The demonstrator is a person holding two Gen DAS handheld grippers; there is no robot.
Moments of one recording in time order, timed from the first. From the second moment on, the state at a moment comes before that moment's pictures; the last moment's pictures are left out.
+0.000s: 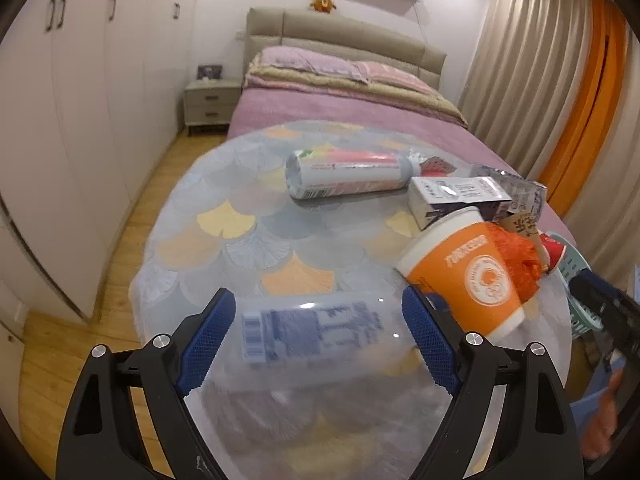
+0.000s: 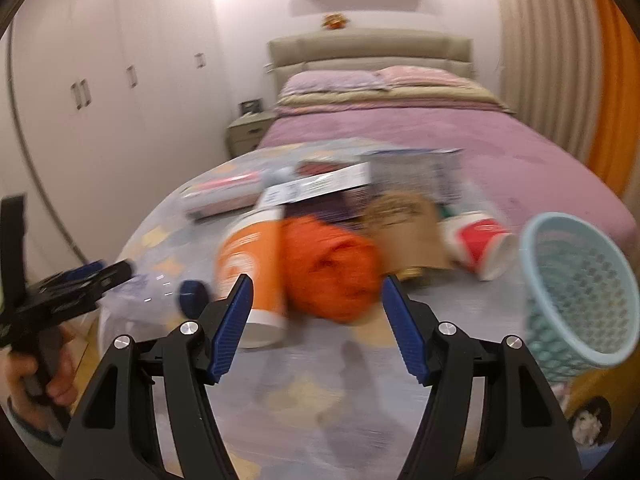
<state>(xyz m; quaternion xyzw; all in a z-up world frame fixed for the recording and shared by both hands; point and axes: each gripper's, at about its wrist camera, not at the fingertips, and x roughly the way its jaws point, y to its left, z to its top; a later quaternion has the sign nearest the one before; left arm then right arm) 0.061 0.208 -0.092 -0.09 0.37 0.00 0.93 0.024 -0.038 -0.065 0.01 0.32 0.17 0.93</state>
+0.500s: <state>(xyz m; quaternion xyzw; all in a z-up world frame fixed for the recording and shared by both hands) 0.054 0.205 -0.105 -0.12 0.45 -0.12 0.88 0.052 -0.004 -0.095 0.01 0.37 0.18 0.91</state>
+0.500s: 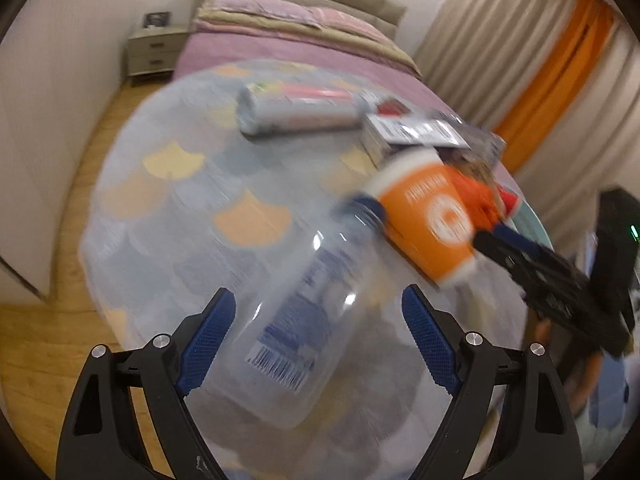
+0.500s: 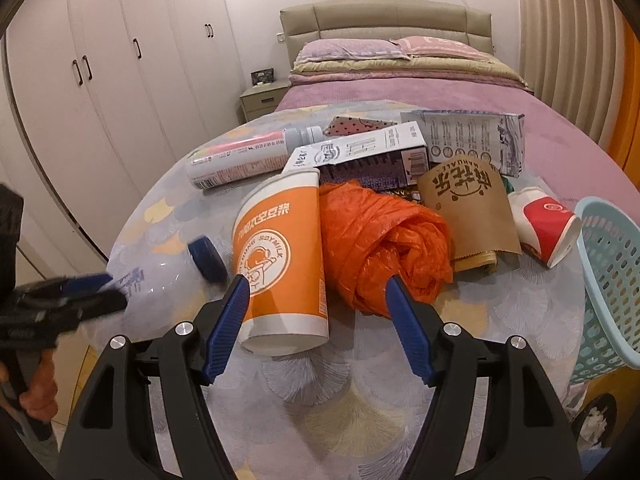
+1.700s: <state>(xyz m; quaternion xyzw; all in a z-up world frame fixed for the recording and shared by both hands) 0.051 0.184 -0.106 -0.10 0.42 -0.03 0.90 0.082 0.031 -0.115 0.02 0.43 0.25 0.87</state>
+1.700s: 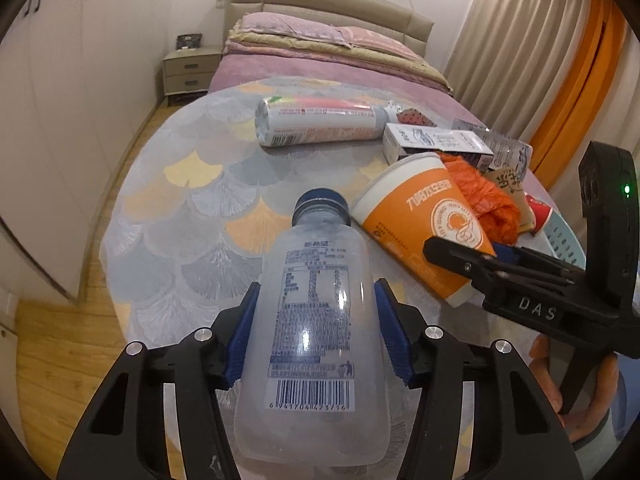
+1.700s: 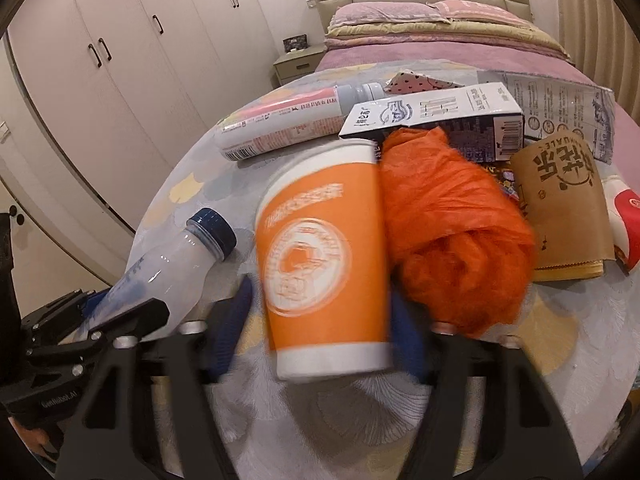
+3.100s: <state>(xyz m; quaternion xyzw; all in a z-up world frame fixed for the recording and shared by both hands) 0.141 -0.084 -0.028 -0.02 0.33 -0.25 0.91 0.102 -0.313 -0.072 0.16 0.35 -0.05 0.92</state>
